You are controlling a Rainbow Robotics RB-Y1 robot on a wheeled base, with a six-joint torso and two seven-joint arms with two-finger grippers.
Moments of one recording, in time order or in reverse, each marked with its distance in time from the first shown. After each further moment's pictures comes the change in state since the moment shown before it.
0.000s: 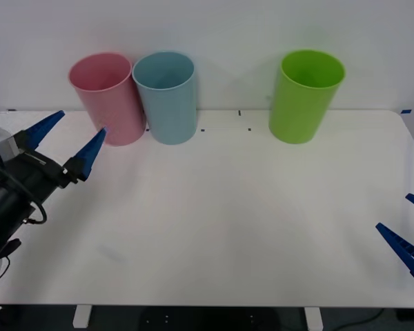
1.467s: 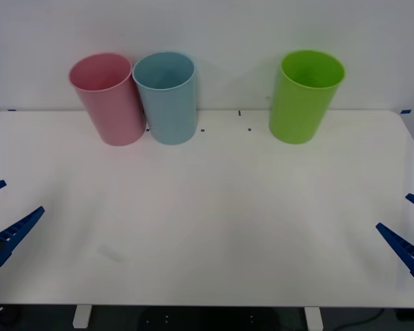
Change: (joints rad) right arm 0.000 0.000 0.000 0.000 0.000 0.000 0.000; left arm 0.395 -0.001 0.393 -0.215 -0.303 -0.378 0.418
